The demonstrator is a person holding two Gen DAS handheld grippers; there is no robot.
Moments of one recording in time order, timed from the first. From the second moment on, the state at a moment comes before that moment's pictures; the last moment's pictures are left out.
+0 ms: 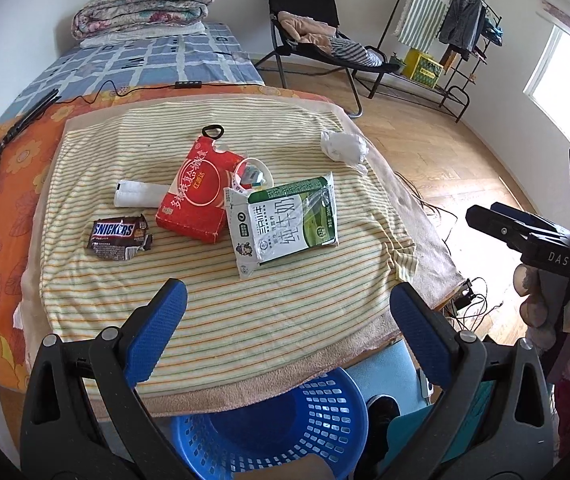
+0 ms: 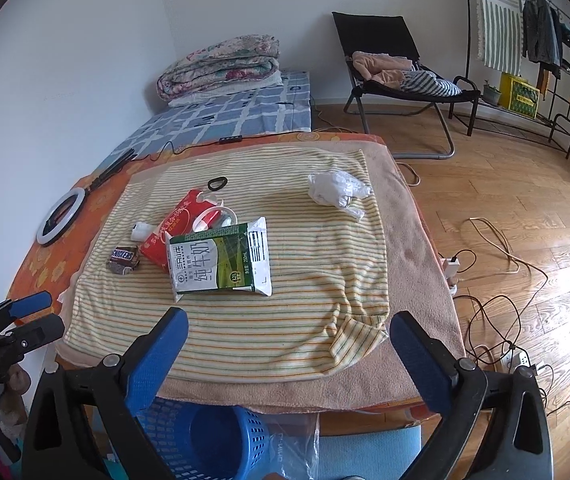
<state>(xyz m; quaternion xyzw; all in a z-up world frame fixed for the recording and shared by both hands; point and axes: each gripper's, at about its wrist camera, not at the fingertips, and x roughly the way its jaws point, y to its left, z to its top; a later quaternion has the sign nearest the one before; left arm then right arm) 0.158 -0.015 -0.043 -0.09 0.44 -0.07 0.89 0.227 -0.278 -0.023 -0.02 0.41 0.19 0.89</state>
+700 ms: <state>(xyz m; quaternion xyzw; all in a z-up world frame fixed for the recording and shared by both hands) 0.328 -0.055 -0.102 0.11 0.51 -0.17 0.84 0.440 -0.291 -0.085 0.11 0.48 0.15 0.86</state>
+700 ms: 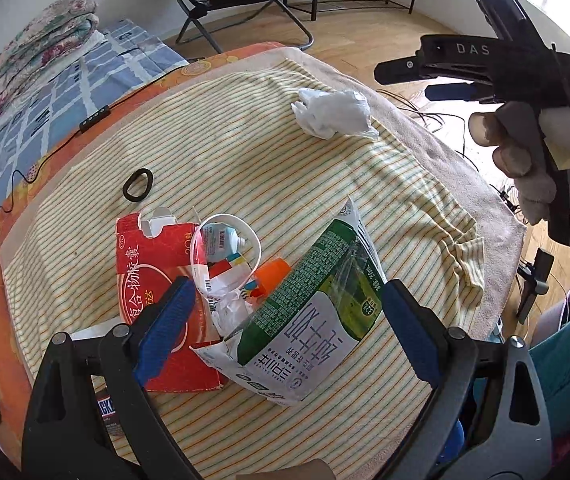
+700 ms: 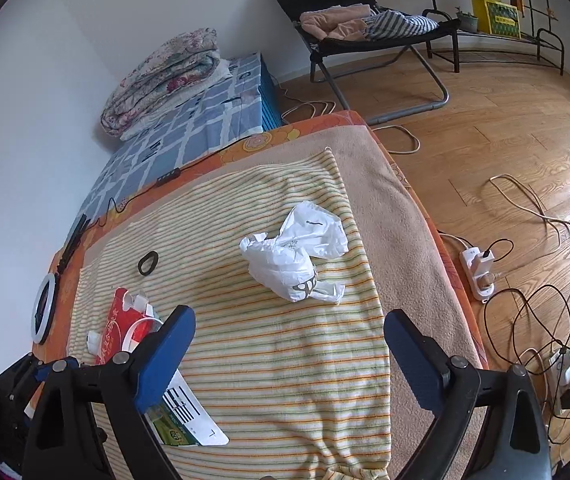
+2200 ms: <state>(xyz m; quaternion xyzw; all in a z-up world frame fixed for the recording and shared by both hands) 0.257 -0.084 -0.178 0.11 0.52 -0.14 0.84 0.465 -0.257 -0.126 0.10 0.49 0.19 0.84</state>
